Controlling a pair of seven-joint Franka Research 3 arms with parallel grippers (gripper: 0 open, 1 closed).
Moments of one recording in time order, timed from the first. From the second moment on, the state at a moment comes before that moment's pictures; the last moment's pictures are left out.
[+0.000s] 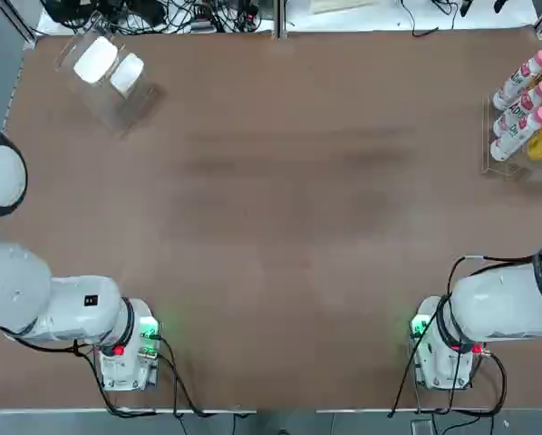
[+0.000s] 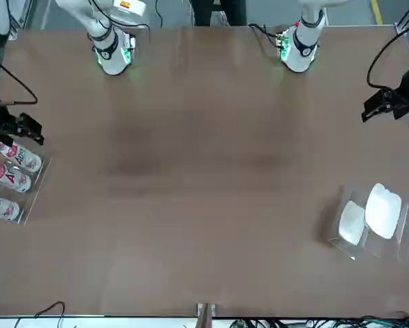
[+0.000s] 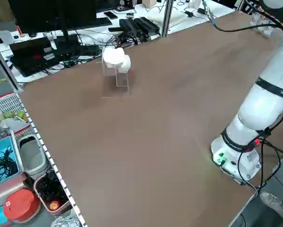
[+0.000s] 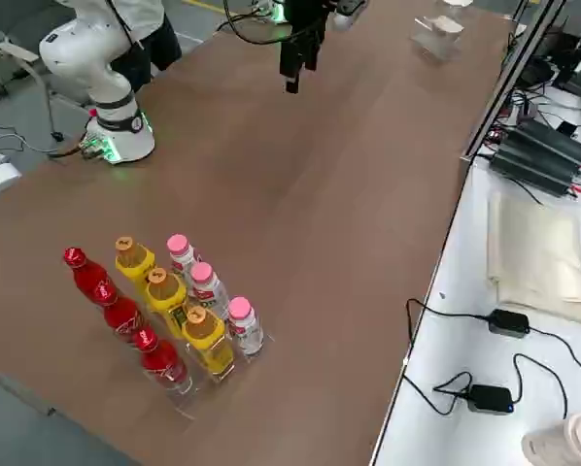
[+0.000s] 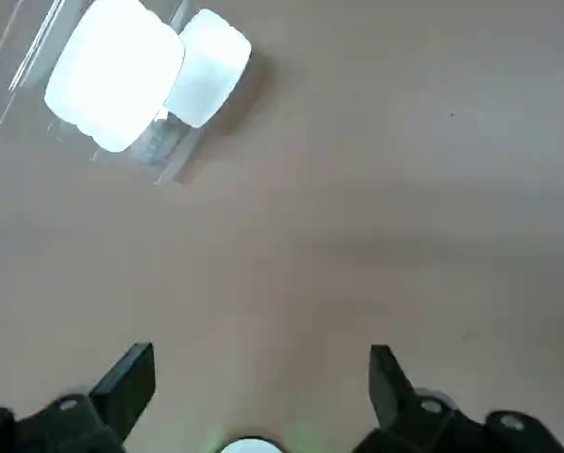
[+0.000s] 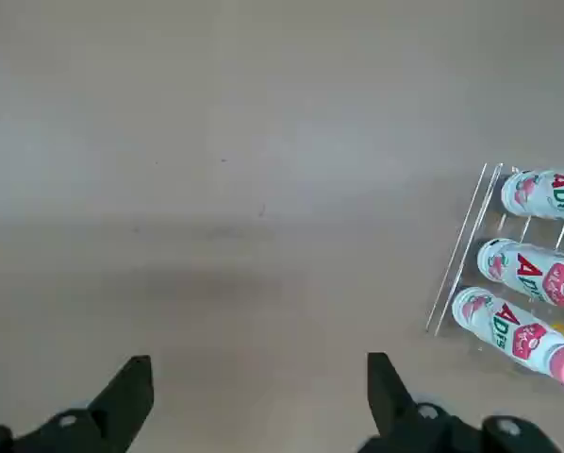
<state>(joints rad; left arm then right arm) 0.06 0.08 -0.12 -1.39 -0.01 1.41 -0.12 -0.01 0.06 -0.01 -1.56 -0.02 1.64 -0.07</state>
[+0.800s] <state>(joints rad) 0.17 0.13 -0.10 -1.41 0.00 1.49 0.19 -0.01 0.06 -0.01 -1.56 -0.02 1.64 -0.07</state>
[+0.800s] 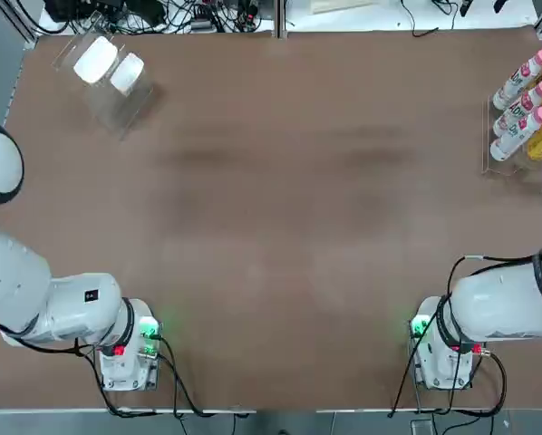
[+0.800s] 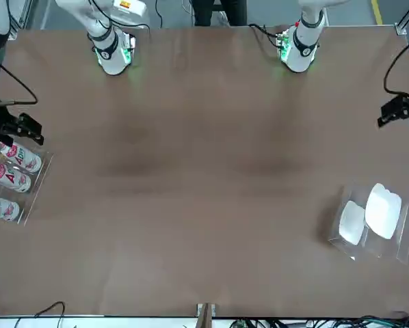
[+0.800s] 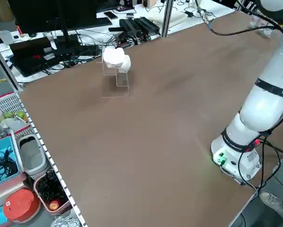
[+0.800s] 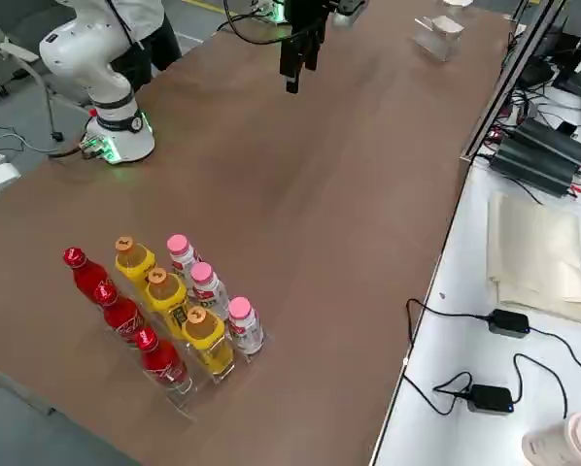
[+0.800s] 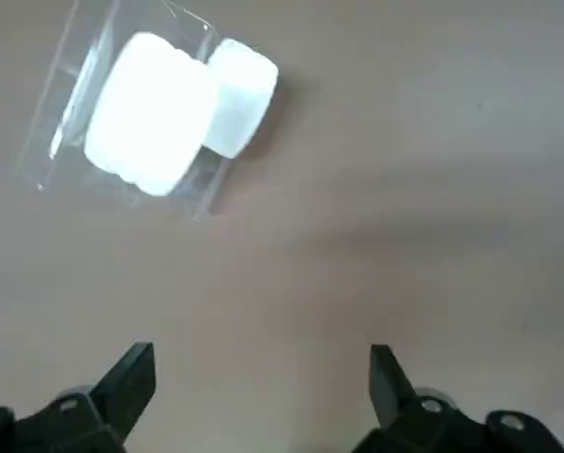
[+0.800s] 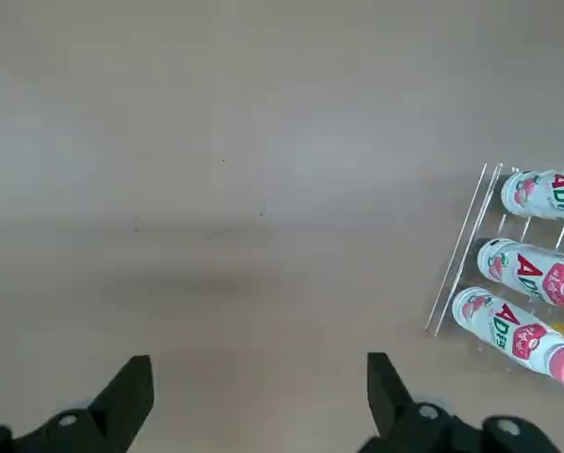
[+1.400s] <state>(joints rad) 0.14 0.25 -0.11 -1.53 0.12 1.71 0.32 -0.01 0.06 -0.01 -1.56 -0.02 1.64 -0.07</state>
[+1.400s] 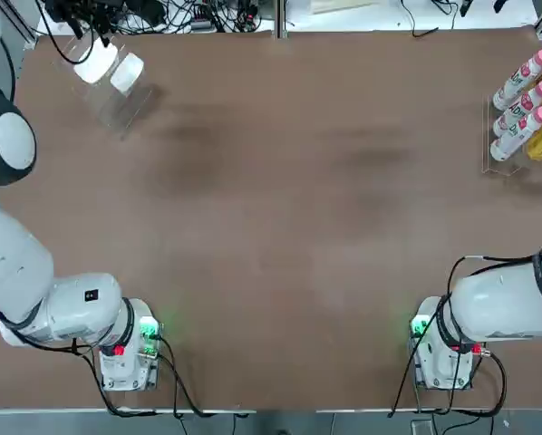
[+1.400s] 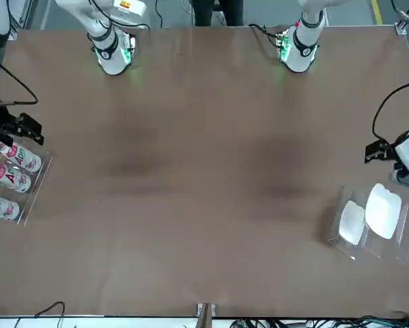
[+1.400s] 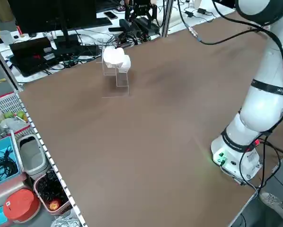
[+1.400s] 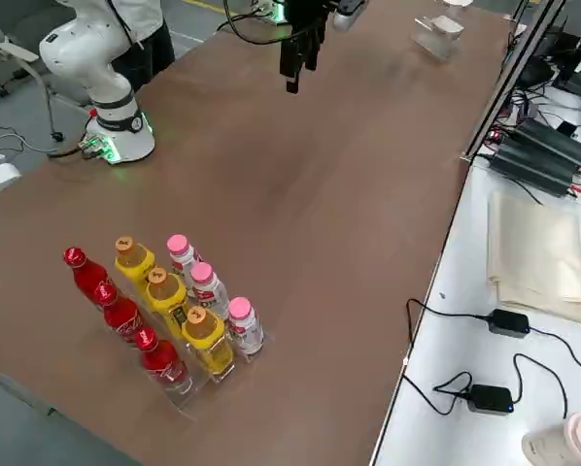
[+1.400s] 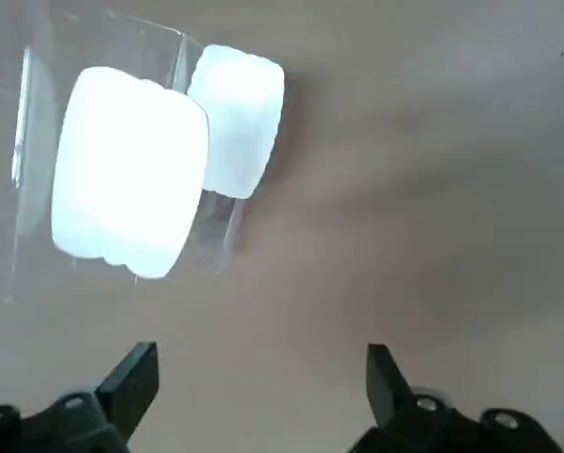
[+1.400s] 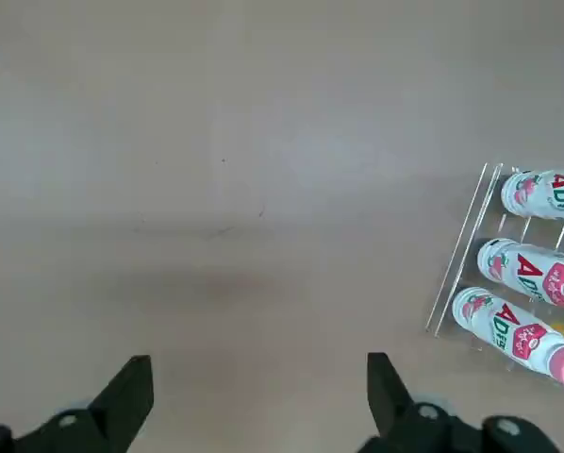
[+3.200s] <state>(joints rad) 0.18 0.52 -0.11 -1.54 0.38 1.88 0.43 -0.01 0.06 -0.01 -1.56 -0.02 1.64 -0.07</state>
